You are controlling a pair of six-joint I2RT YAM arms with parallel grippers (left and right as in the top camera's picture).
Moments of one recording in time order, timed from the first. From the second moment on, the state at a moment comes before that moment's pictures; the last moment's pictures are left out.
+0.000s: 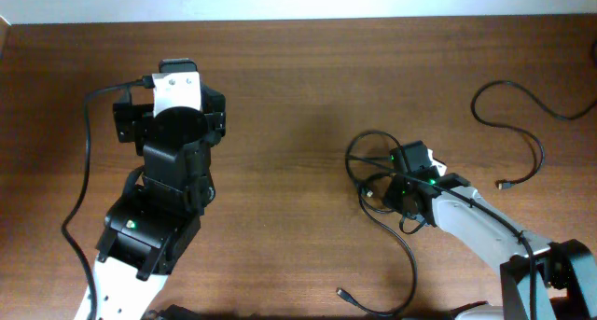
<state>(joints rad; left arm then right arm) -0.40 1.06 1.18 -0.46 -0.73 0.06 0.30 1.54 0.72 -0.50 0.10 0.81</state>
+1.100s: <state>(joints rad) -0.40 1.77 1.17 0.91 1.49 -0.40 0.30 1.15 1.59 -1.06 -0.05 0.12</state>
